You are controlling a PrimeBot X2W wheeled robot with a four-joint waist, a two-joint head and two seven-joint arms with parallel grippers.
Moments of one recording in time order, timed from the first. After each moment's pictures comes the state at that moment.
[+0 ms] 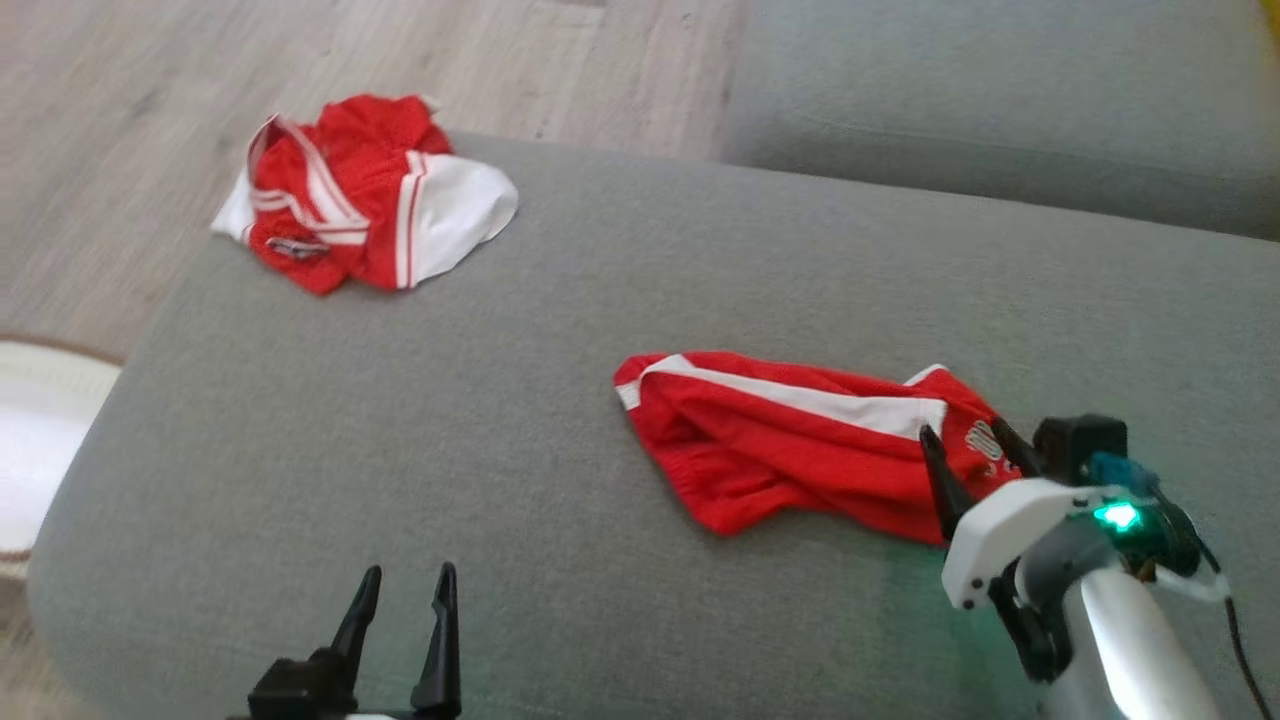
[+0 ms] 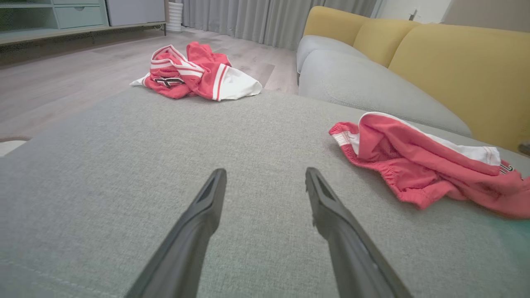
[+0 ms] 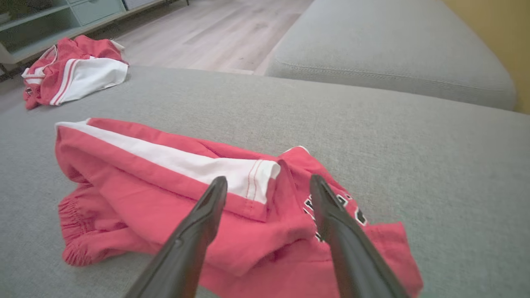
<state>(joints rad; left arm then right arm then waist) 0.06 0.33 -0.57 0.15 -0.62 0.25 -0.23 -0.18 -0.04 0.03 0.43 0.08 0.12 0.15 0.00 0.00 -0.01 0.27</state>
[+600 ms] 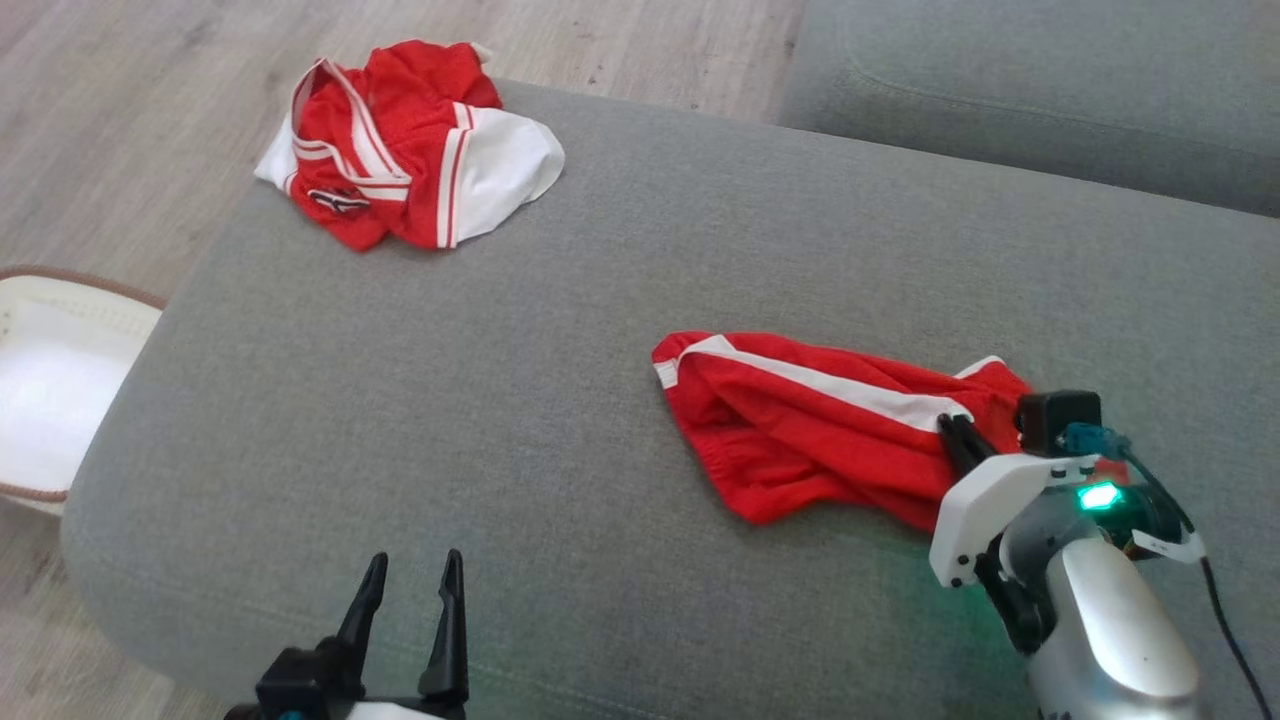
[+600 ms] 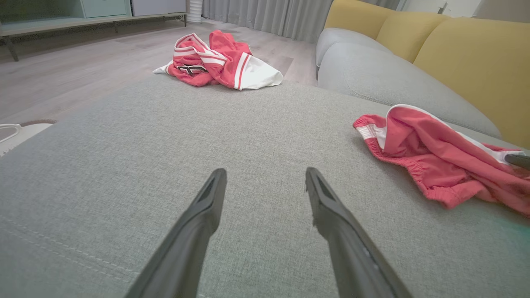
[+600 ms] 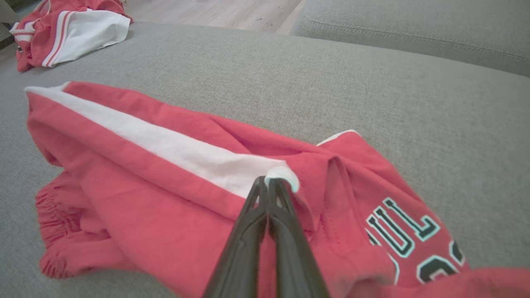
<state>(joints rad) 0.04 0.31 -0.57 0.16 -0.61 0.25 -0.24 -0.30 -0.05 0.03 0.60 0.06 0.12 0.17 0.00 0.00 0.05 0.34</state>
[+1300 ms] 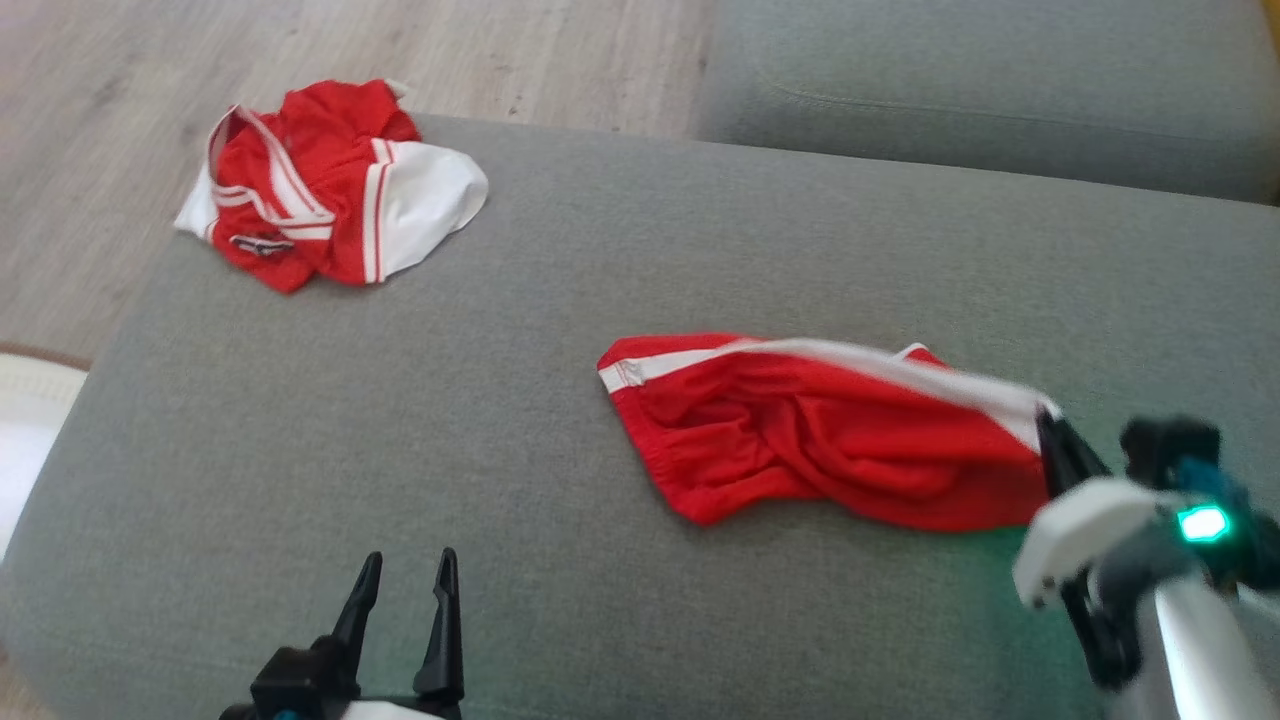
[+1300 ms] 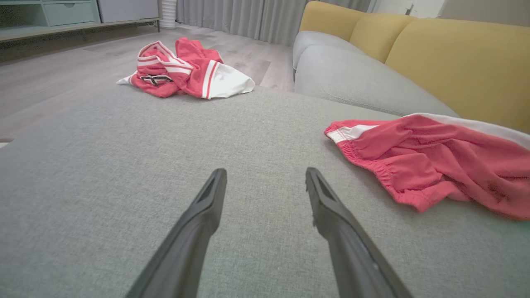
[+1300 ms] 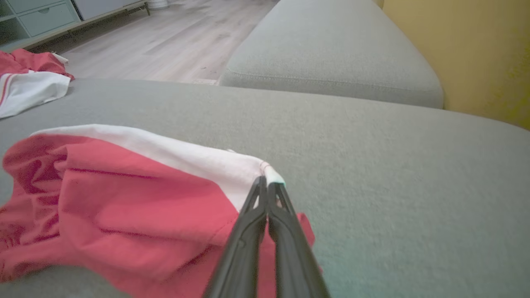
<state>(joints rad) 0.04 0.31 -0.56 0.16 -0.61 0.25 -0.24 -0.17 -0.08 -0.08 0.39 0.04 0.12 0.14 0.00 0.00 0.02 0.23</state>
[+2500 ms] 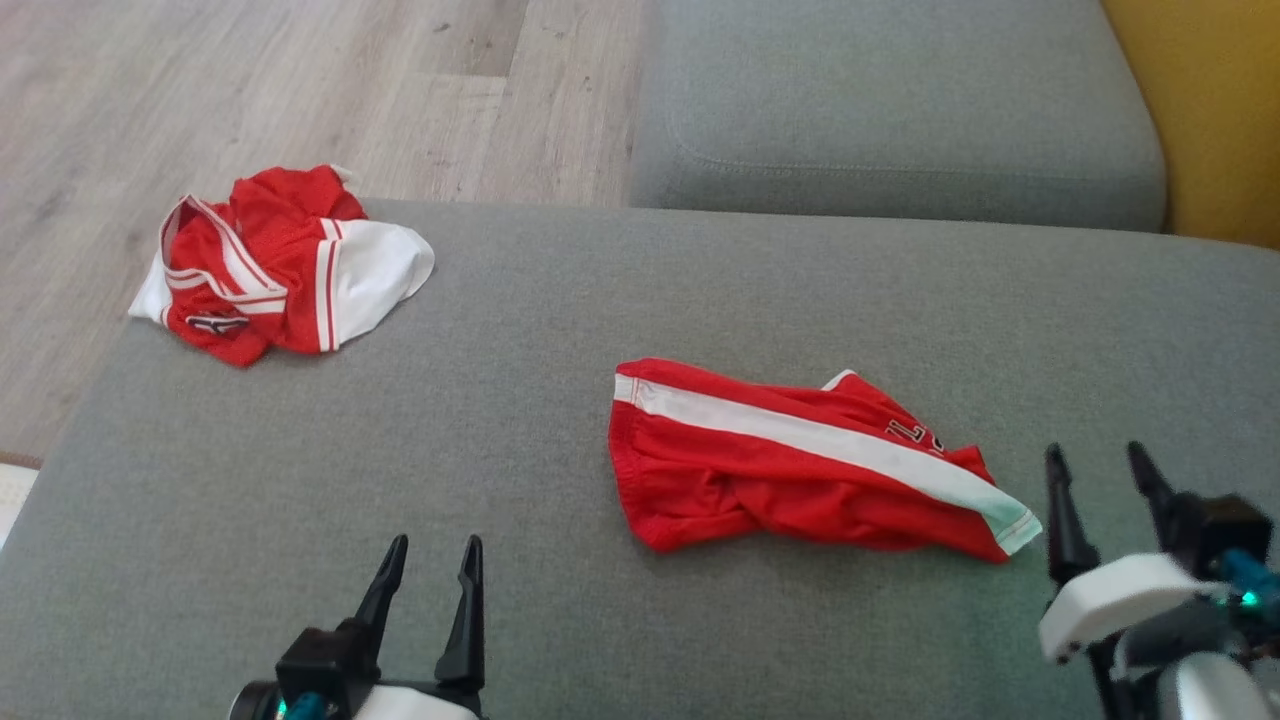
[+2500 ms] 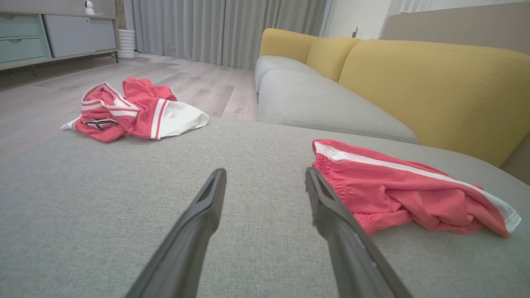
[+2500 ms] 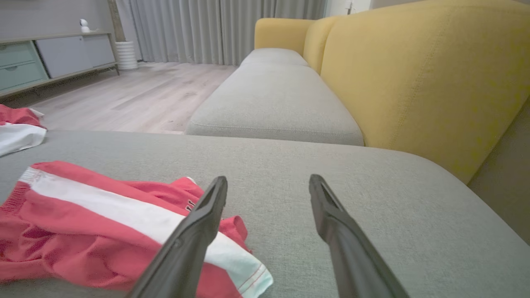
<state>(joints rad) 0.00 0.31 -0.61 0.16 -0.60 0.25 -0.22 -0.01 -0.05 -0.16 0.25 -0.01 0.12 -0.02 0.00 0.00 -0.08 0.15</state>
